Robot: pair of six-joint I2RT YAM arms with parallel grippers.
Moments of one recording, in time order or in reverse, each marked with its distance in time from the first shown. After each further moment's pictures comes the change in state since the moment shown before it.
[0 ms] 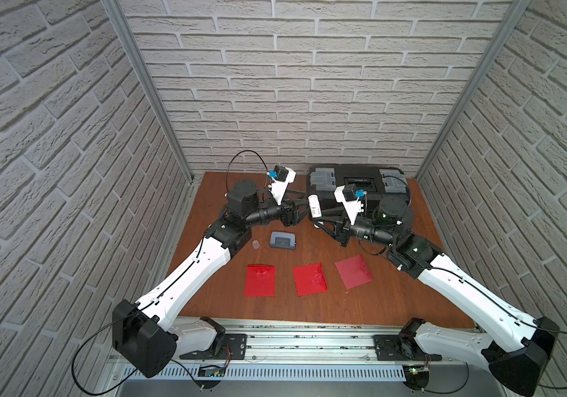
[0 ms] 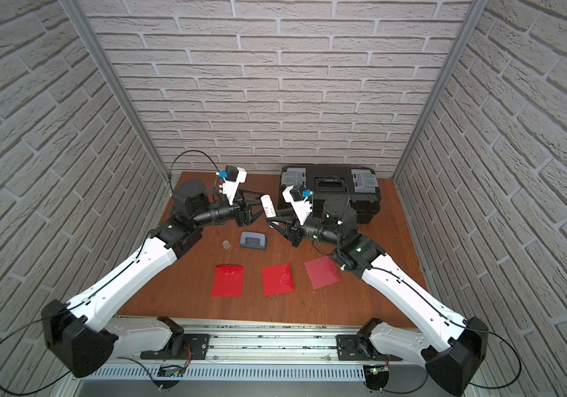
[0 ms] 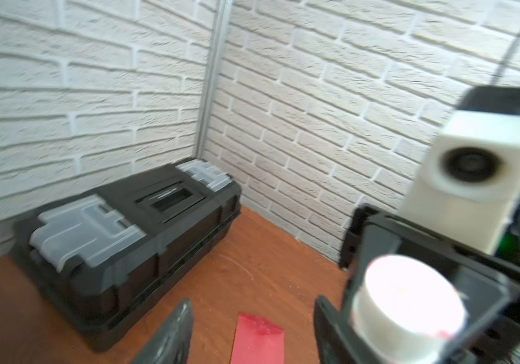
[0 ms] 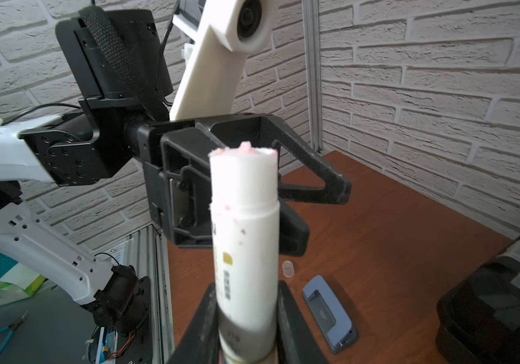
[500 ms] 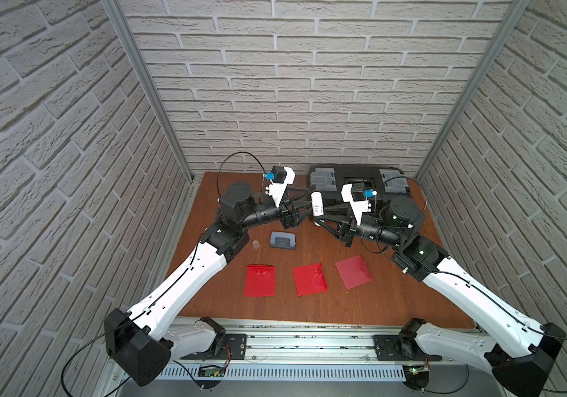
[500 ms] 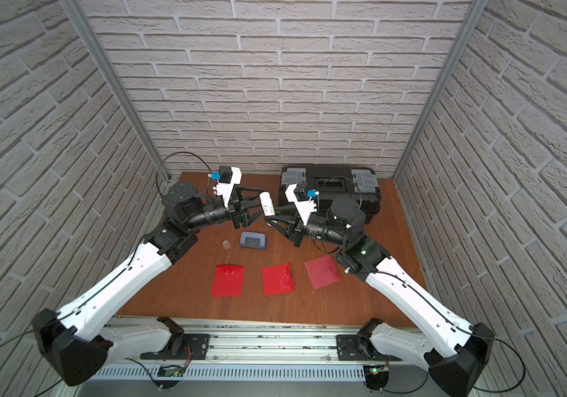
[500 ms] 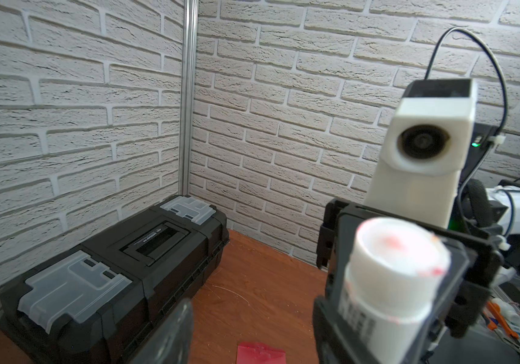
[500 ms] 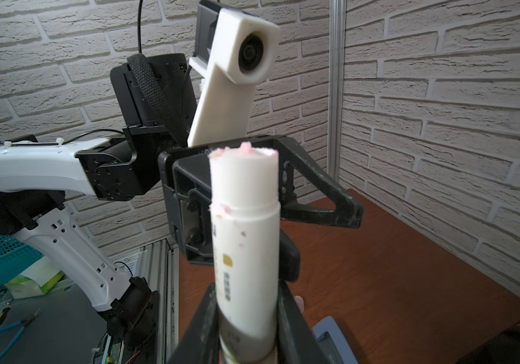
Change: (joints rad) left arm -0.011 -0.052 0.003 0.025 0.031 0.066; right arm 0.007 -0.037 0.011 0.058 -0.032 -0.044
